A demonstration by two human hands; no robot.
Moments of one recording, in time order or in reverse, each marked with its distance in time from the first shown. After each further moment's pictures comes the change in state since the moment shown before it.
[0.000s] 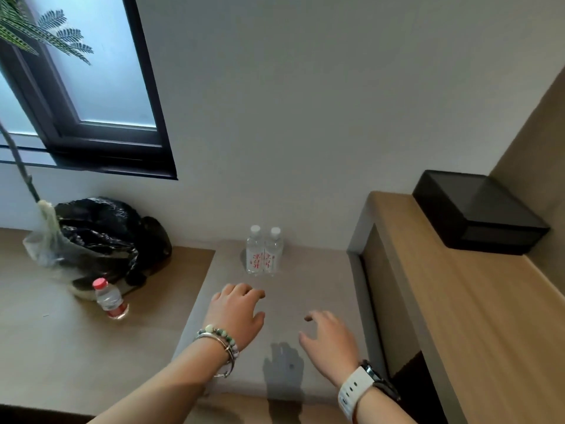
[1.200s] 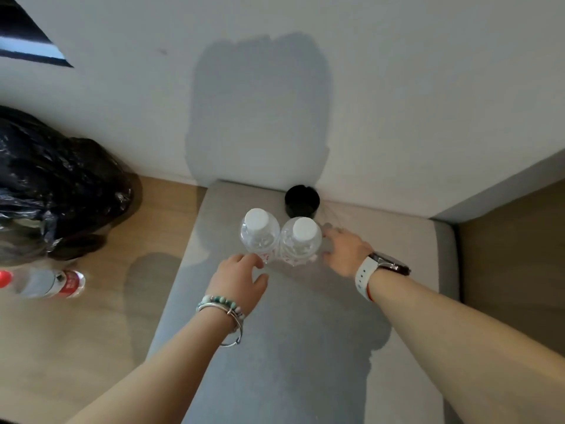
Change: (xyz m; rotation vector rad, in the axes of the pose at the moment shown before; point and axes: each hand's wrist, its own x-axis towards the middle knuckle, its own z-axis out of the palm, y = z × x) left_hand 0.292 -0.114 0.180 -0.348 -0.328 -0.442; right_hand 0.450 0.073 0.100 -0.221 -0.440 -0.027
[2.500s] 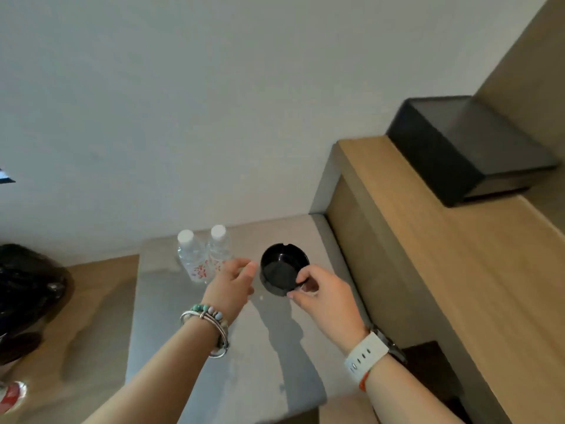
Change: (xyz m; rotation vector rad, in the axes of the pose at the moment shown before) left_hand -0.144 0.091 -0.043 -0.611 -0.190 0.148; right_hand -0.291 -0.035 0.007 0.675 0.666 0.078
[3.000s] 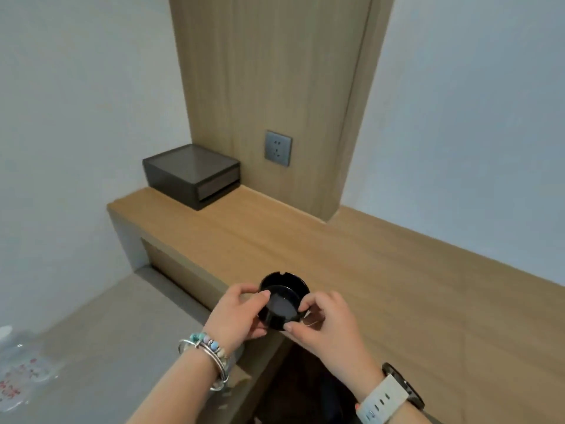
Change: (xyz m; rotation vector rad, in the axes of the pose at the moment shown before) left_hand -0.304 0.065 0.174 0.195 -0.717 0.252; right_hand -0.362 0.031 -0.150 0.133 0.681 0.312
